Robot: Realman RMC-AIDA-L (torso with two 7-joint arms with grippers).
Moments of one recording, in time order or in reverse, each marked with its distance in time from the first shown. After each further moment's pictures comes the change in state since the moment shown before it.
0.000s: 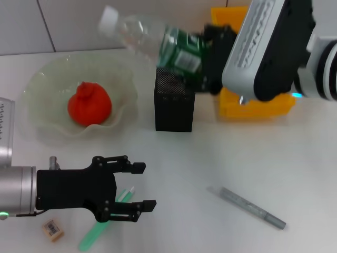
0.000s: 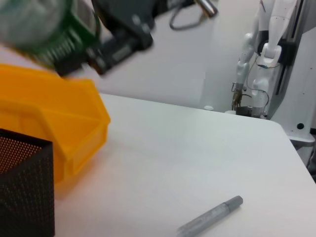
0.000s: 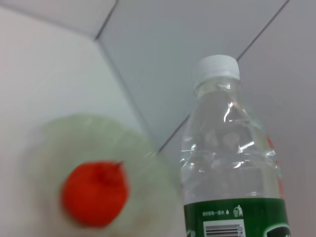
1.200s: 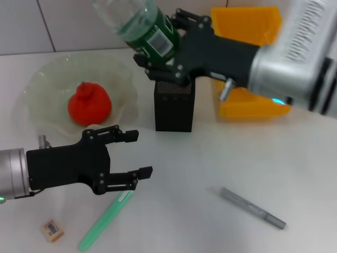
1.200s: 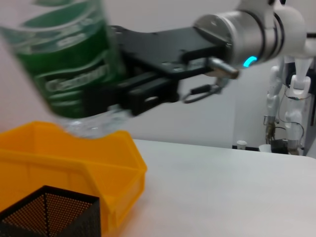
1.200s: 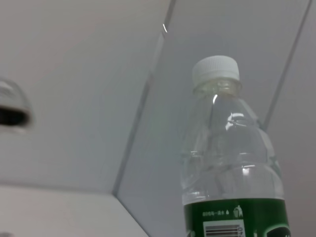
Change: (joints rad) left arm 0.016 0.001 -0.032 -0.003 -0.130 -0.027 0.093; right arm 0.005 0.001 0.111 0.476 1.199 0.060 -0.945
